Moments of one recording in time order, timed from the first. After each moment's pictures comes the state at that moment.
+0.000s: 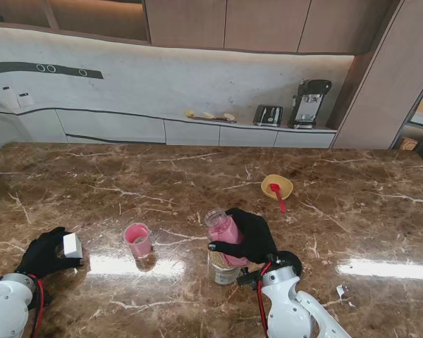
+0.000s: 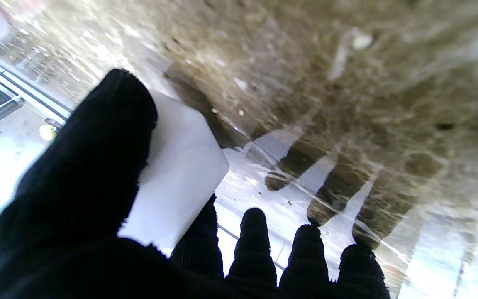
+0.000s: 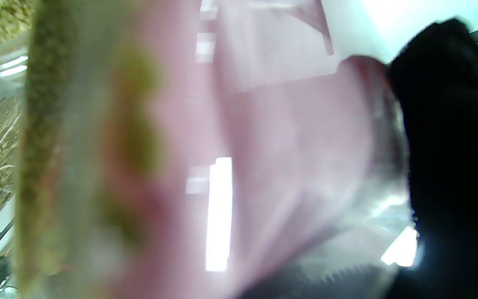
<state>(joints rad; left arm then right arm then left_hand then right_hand) 1.86 -1.10 -1.67 -1.47 0.56 -0.03 -0.02 -1.71 -1.22 1.07 -1.56 -0.46 -0.39 -0.52 0.69 -0.59 0.47 -0.12 0.33 -0.18 0.66 0.74 0.17 -0.03 0.18 0.40 0.04 0.07 0.03 0.43 -0.03 0.07 -0.03 0.05 0.42 -0.90 0.79 -0.30 0.82 0.11 0.81 0.39 1.21 0.07 0.36 0.64 1.15 0.10 0.62 0.56 0.78 0.18 1.32 0.36</state>
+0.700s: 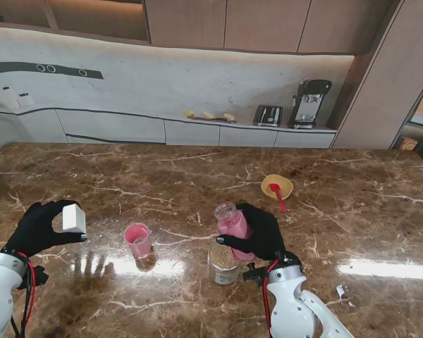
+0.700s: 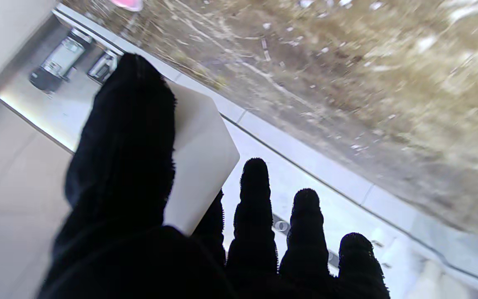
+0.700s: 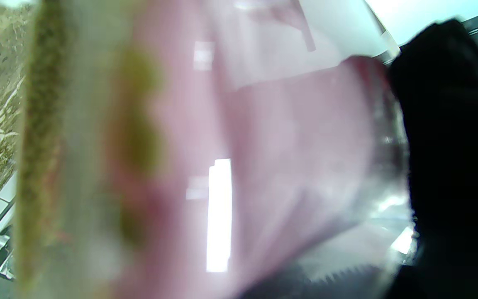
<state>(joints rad) 1.98 -1.12 -1.78 -1.83 0.58 -0.10 -0.07 -1.72 -1.23 1.11 -1.57 -0.47 -0.39 -0.57 0.95 -0.53 0.08 -0.12 0.37 -0.11 0.66 0.78 0.57 -0.02 0.33 0.41 0.27 0.08 0.17 0.57 -0.04 0.07 0.07 0.32 0.42 -0.90 0.79 -0.30 0.82 0.11 0.81 0.39 1.21 0.07 0.36 0.64 1.15 0.10 0.62 0.56 0.78 0.18 1.32 0.36</state>
